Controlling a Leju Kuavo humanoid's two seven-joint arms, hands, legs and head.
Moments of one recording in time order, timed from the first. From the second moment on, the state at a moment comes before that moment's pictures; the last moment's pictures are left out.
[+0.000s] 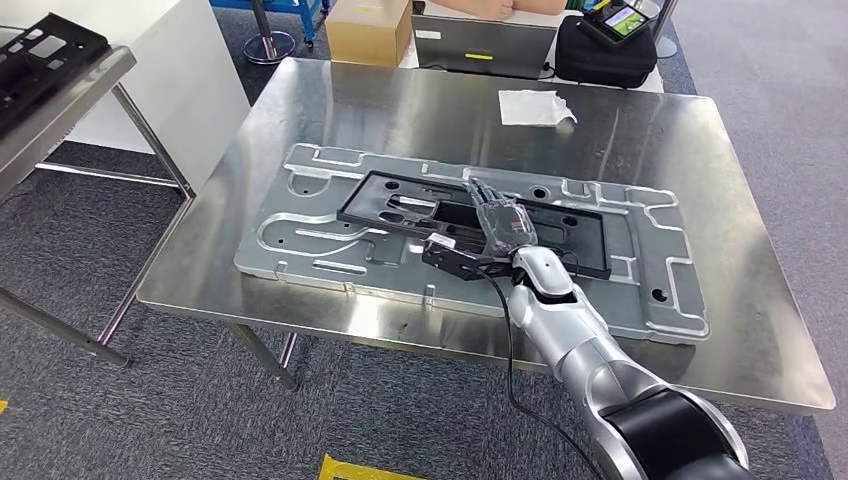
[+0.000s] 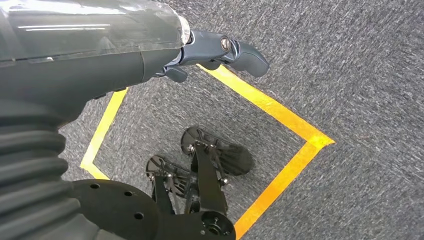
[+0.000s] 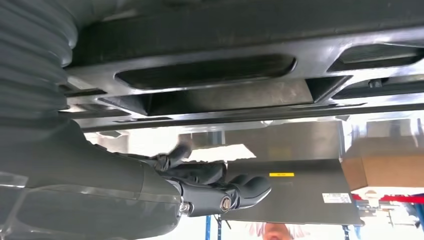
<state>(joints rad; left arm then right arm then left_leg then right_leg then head) -0.07 -0.16 1.15 -0.22 -0.82 0.14 -0.44 -0.79 0.09 0.26 -0.58 1.14 -0.29 -0.09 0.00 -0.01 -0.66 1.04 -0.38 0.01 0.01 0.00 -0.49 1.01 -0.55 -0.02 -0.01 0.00</state>
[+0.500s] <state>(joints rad) -0.07 -0.16 1.16 -0.22 -0.83 0.14 -0.43 -0.75 0.09 0.21 -0.60 1.11 -0.28 -0.13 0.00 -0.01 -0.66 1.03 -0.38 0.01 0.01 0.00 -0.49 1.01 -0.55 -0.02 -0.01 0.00</state>
